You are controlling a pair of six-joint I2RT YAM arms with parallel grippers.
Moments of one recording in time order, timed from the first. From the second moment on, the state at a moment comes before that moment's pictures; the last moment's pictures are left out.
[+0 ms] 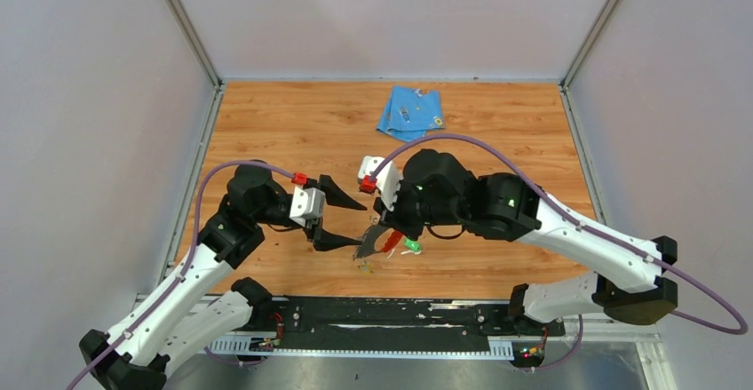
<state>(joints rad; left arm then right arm) -0.59 0.75 0.74 -0.15 1.05 0.30 1.22 1.28 1.55 -0.93 -0.03 -0.10</state>
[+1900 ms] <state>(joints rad) -0.64 0.83 0.90 -0.29 1.08 0.31 1.22 1.17 1.38 -0.68 -0.12 -0.05</state>
